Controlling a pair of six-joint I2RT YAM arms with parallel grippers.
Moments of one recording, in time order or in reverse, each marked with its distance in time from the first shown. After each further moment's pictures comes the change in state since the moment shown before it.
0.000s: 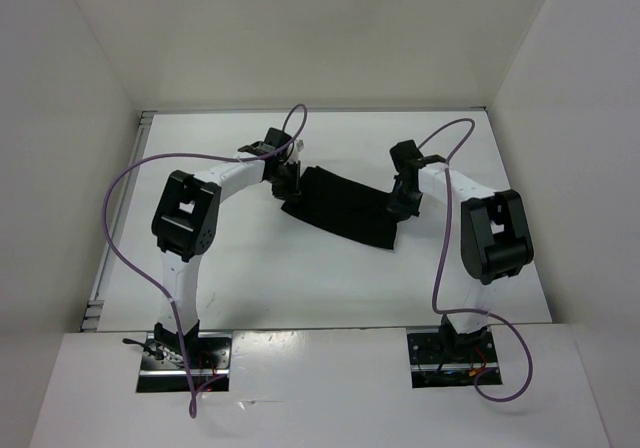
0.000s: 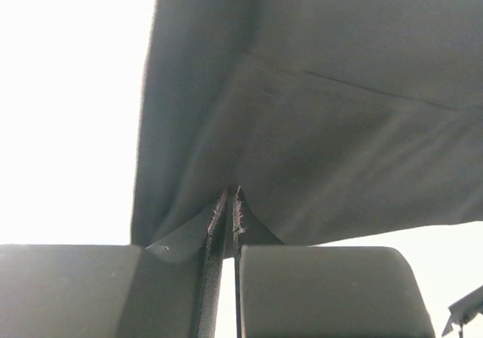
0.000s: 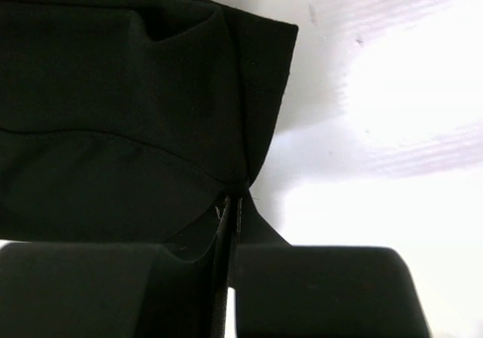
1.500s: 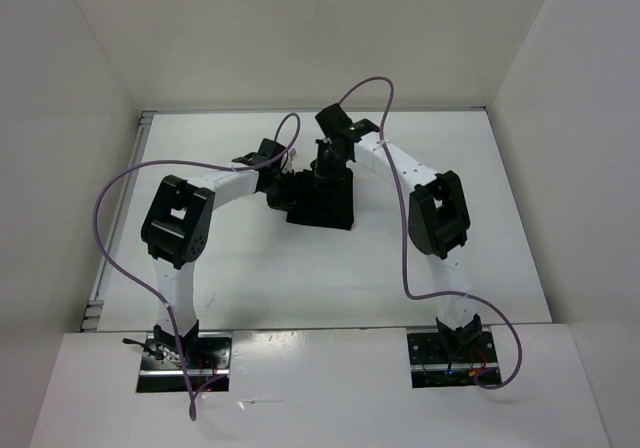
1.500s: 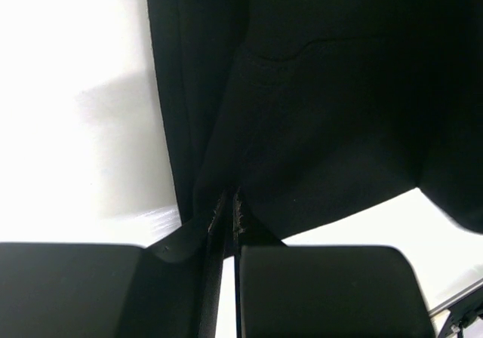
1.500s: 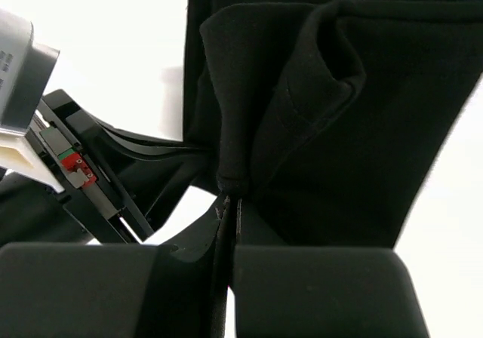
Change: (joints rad) left arm 0.000 -0.090 -0.181 0.104 -0.026 -0.054; right arm 0.291 0.372 0.728 -0.126 -0.183 0.006
